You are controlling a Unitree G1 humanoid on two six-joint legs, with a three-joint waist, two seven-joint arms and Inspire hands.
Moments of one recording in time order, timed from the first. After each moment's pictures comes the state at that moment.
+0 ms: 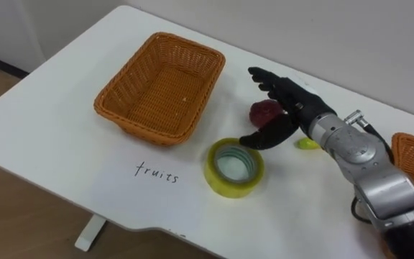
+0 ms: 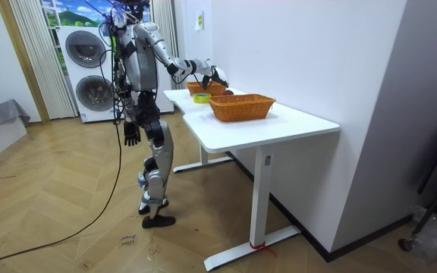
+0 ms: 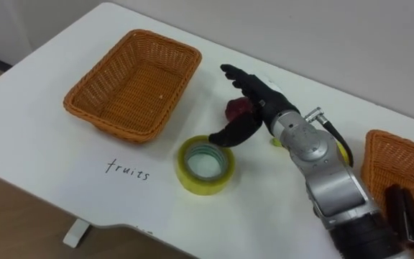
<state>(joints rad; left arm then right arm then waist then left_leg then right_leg) 0.27 0.27 0.13 0.99 0.08 0.29 0.08 -0.33 -0.45 0.28 0.08 -0.05 0.33 0.19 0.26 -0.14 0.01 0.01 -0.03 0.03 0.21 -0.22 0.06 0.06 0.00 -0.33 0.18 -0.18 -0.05</state>
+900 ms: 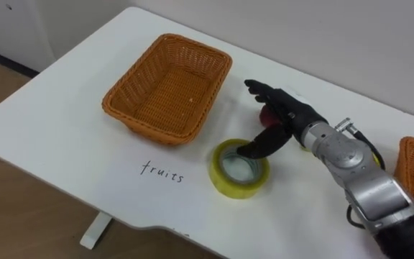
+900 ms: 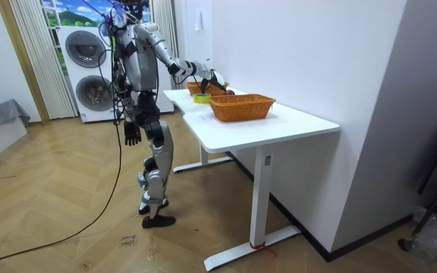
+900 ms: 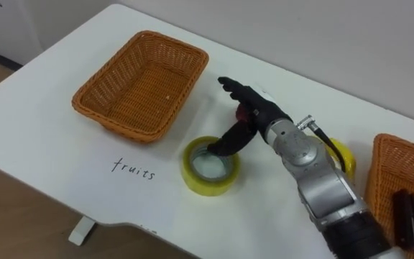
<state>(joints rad) 0.27 0.26 0.11 0.95 0.08 0.30 0.10 -0.34 -0.44 0.34 0.15 -0.05 0.33 0.18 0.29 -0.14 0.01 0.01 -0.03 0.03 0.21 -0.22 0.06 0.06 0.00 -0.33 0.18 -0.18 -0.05</state>
